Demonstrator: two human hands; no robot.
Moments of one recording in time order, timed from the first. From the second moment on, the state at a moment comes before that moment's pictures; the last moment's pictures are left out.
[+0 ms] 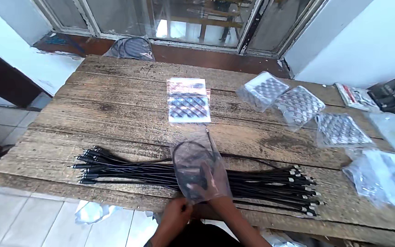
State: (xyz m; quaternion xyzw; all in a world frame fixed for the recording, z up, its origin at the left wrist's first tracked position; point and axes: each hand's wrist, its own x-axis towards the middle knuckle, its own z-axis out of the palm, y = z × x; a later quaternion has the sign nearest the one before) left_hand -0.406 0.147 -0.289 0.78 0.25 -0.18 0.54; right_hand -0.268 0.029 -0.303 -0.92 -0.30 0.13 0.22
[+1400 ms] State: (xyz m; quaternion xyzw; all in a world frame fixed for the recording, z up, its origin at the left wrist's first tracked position) left_hand -0.408 0.293 -0.311 0.95 0.09 0.01 0.29; right_hand -0.194 0.080 -0.253 -0.73 -0.39 0.34 0.45
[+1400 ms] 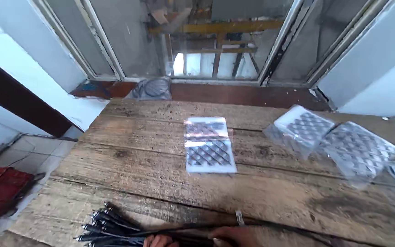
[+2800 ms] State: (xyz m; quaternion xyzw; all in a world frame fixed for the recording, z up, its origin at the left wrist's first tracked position) left_hand -0.371 0.333 -0.299 0.96 0.12 0.07 0.26; right_hand -0.312 -0.080 -0.296 -0.82 -0.33 0.29 0.36
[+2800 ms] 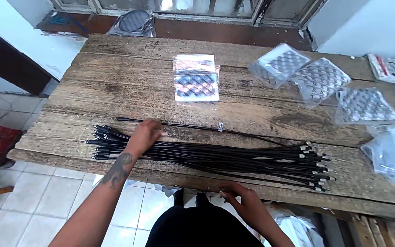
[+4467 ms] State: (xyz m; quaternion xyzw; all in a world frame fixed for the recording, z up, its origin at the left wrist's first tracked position) left_hand -0.384 0.242 -0.234 0.29 0.40 0.38 0.78; right_hand -0.200 -0.187 -0.253 -0.55 0.19 0.10 0.81
